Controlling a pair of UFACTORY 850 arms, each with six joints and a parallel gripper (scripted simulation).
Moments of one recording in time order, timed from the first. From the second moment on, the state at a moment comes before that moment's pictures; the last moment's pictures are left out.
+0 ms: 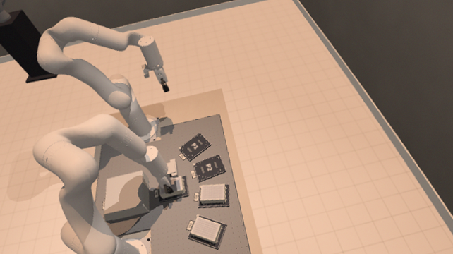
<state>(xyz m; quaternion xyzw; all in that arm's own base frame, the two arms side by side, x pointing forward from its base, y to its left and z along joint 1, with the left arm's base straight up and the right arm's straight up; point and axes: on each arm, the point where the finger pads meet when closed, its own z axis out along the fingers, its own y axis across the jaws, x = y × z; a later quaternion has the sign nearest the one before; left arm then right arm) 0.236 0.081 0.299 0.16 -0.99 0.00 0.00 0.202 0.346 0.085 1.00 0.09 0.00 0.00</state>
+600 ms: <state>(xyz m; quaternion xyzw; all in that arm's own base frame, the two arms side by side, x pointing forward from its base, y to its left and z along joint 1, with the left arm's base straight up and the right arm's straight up) 0.236 0.081 0.299 0.16 -0.99 0.00 0.00 0.202 0.346 0.064 1.00 0.09 0.00 0.00</state>
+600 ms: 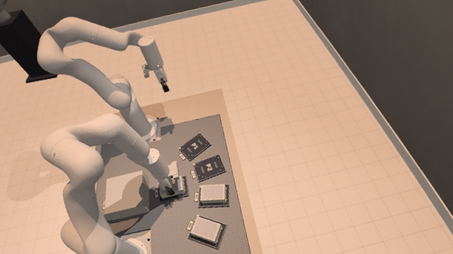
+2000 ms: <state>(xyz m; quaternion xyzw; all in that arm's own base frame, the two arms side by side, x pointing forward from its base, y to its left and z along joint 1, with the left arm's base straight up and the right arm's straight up) 0.236 0.081 0.299 0.16 -0.99 0.00 0.00 0.202 0.346 0.045 1.00 0.09 0.00 0.00</state>
